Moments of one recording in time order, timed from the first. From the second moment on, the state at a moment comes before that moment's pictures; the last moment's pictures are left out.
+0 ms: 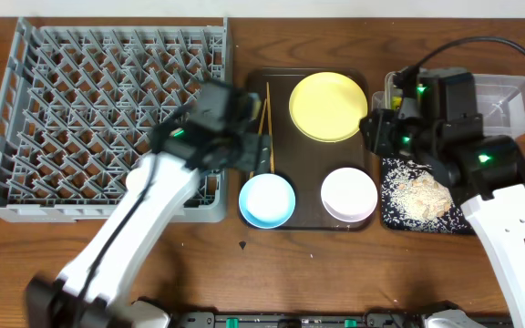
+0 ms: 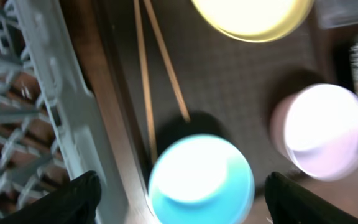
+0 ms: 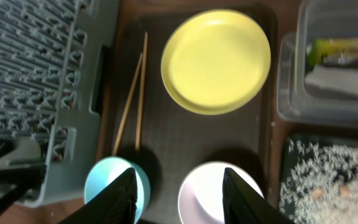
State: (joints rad) left arm -0.45 1.52 1.31 -0.89 0.11 -0.23; right arm 0.25 1.31 1.33 -0.90 -0.19 0.38
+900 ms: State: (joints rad) left arm -0.47 2.11 1.42 -0.48 0.04 -0.28; right arm 0.27 1.31 1.33 -0.93 -0.29 0.39
